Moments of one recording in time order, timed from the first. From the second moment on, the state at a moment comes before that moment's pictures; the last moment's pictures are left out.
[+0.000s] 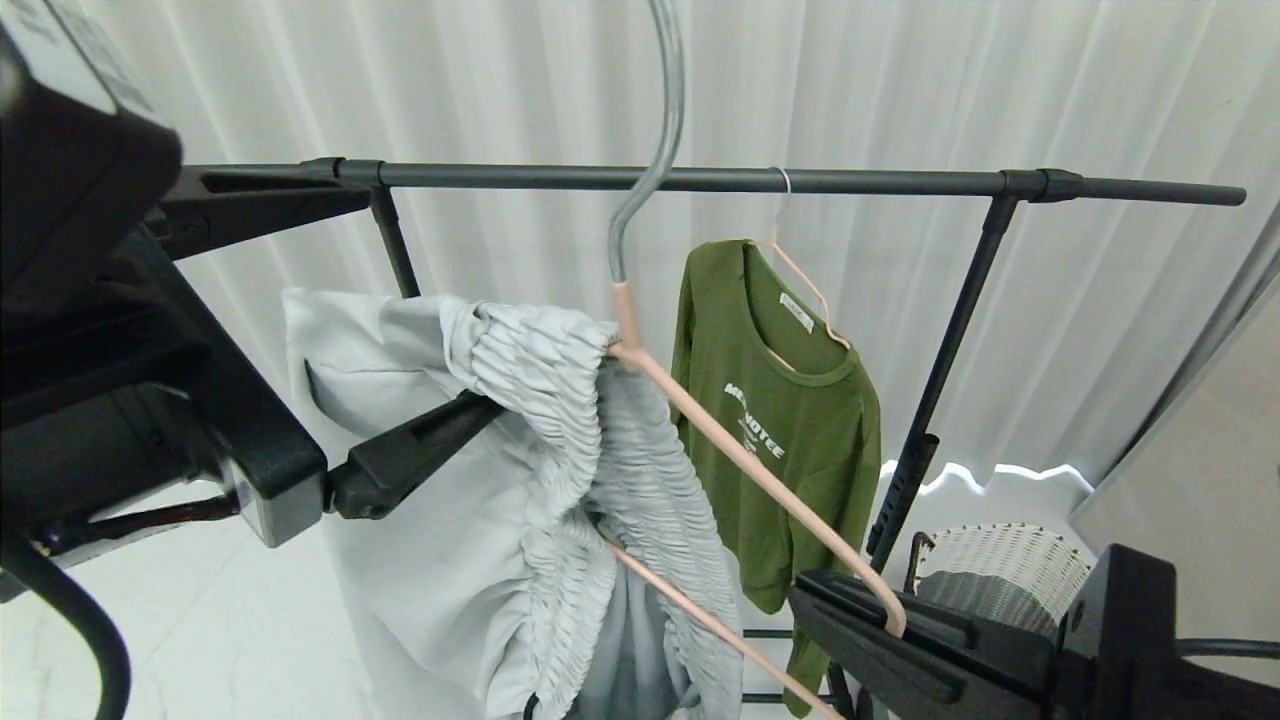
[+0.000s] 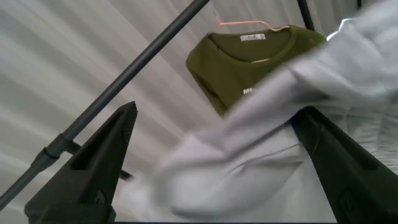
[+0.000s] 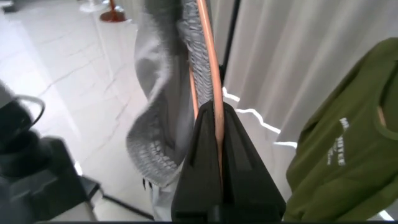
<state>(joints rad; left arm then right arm) -0.85 1.14 -0.90 -0.20 0.26 0.69 1.47 1.33 -0.62 -0.70 -0.46 -0.07</state>
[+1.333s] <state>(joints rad) -0.78 1.19 -0.88 -0.21 0.20 0.73 1.42 1.32 -0.63 -0.66 -0.39 -0.07</state>
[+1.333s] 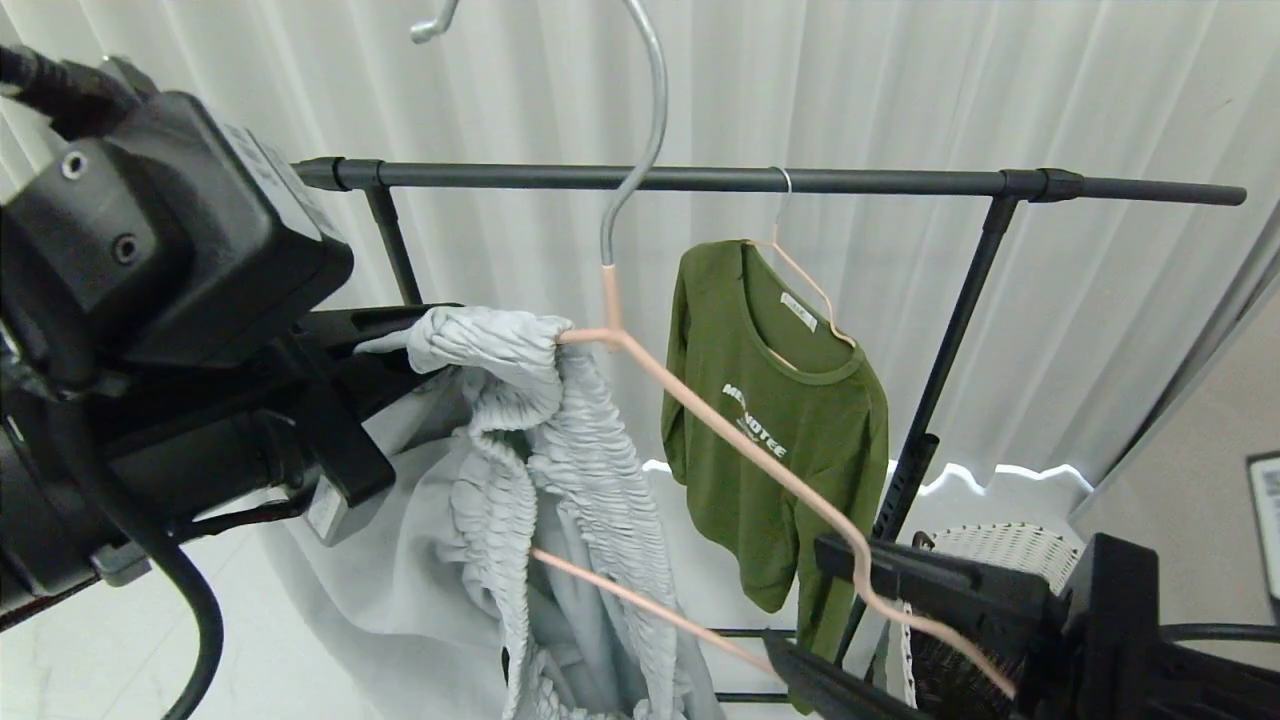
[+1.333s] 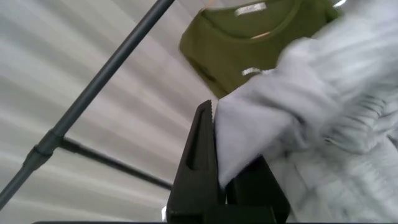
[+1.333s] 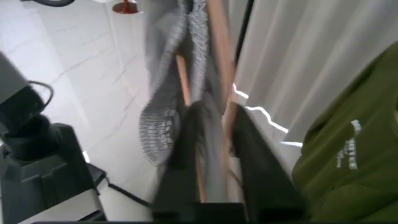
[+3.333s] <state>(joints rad) -0.82 1.31 -1.05 -0.21 0.56 0.39 1.24 1.55 -0.78 -0.72 -0.42 0.16</state>
